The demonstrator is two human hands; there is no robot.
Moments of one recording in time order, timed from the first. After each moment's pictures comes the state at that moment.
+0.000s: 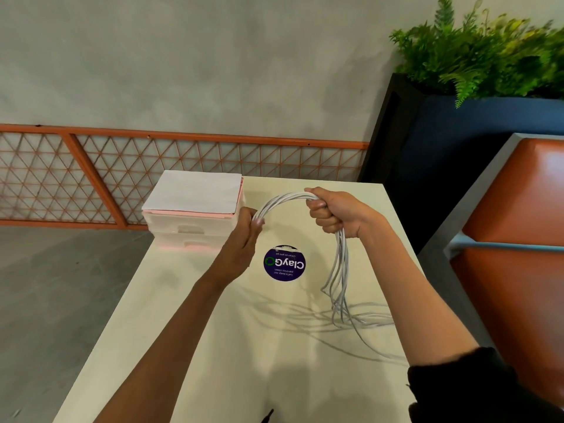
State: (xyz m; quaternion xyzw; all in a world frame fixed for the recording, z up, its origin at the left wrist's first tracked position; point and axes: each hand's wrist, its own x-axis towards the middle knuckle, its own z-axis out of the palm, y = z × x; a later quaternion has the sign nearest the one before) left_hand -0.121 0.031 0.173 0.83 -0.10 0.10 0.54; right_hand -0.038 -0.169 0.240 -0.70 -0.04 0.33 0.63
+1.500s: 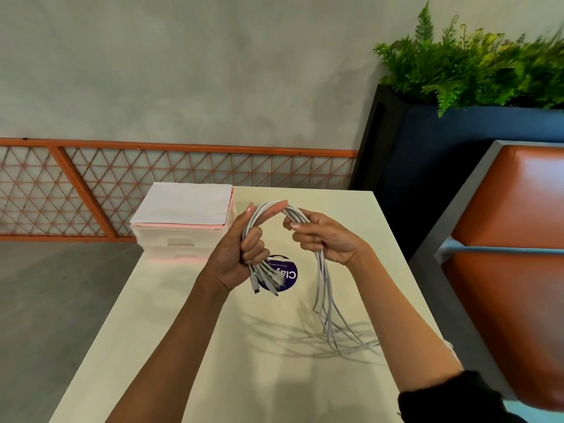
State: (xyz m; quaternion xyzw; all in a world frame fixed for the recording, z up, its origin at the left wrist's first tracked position) left_hand -0.119 0.010 0.214 0.41 -0.12 -0.16 0.89; right_hand -0.054 -0.176 0.212 -0.55 -0.18 0.33 0.74
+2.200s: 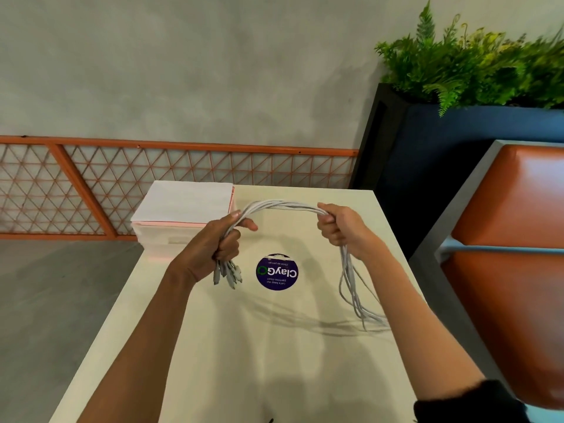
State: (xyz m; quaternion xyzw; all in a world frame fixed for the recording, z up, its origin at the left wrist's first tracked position) left_hand -0.110 0.057 0.207 0.60 -0.07 -0.11 0.79; right_hand -0.050 -0.191 0.224 -0.74 0.00 0.20 0.64
